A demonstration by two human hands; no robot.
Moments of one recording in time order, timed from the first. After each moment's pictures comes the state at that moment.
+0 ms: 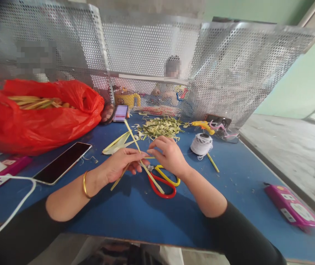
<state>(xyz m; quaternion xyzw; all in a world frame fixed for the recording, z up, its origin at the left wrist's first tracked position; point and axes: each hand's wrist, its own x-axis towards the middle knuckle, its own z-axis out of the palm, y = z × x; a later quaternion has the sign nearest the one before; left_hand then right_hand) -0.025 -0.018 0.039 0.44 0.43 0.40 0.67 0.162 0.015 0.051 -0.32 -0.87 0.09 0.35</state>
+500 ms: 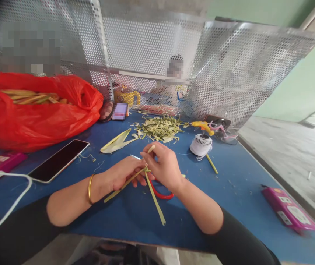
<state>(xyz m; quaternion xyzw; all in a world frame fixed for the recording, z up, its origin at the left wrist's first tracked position) -0.003 -0.025 0.030 0.39 0.47 0.30 0.73 0.137 -0.019 0.052 -0.39 -0.80 0.16 0.43</state>
